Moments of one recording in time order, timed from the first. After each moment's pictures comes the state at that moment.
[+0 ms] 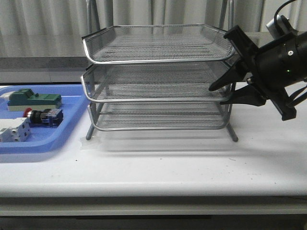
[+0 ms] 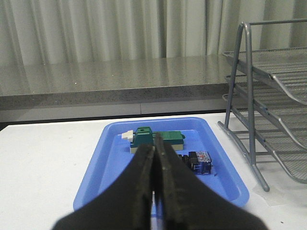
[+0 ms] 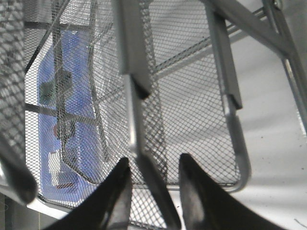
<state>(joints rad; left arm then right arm) -0.03 0.00 0.00 0.14 0.04 -0.11 0.09 1.71 -0.83 1.71 0.55 -0.95</state>
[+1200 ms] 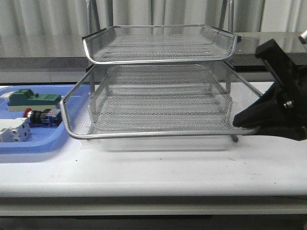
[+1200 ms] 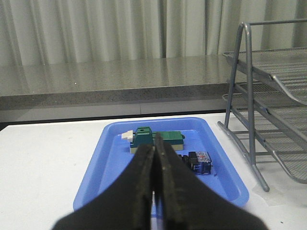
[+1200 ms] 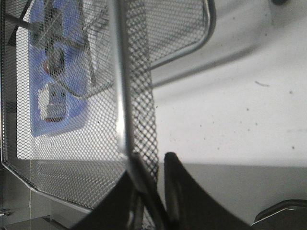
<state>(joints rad) -0.03 0.00 0.00 0.14 0.04 -0.11 0.09 1.43 -0.47 1.68 0.58 -1.02</state>
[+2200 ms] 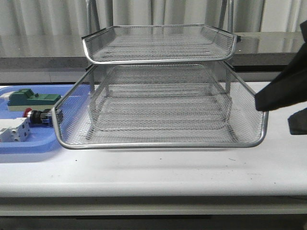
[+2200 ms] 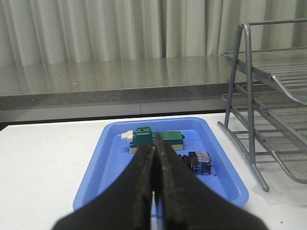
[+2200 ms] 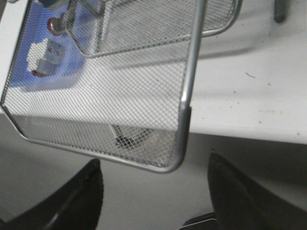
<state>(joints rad) -0.03 0.00 0.00 0.14 0.04 -0.11 0.09 1.05 -0.42 1.20 0.54 -0.79</state>
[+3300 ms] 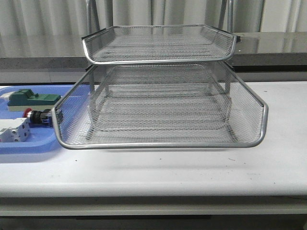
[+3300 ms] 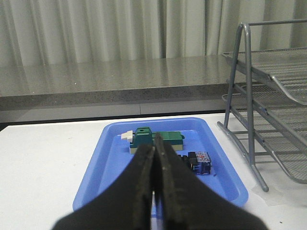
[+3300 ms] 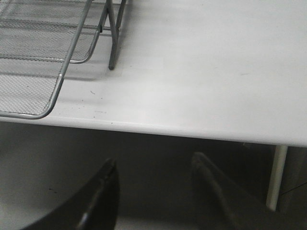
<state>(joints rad) -0.03 0.00 0.00 0.14 0.04 -0.11 0.09 0.32 -0.61 -0.02 0.97 0.04</state>
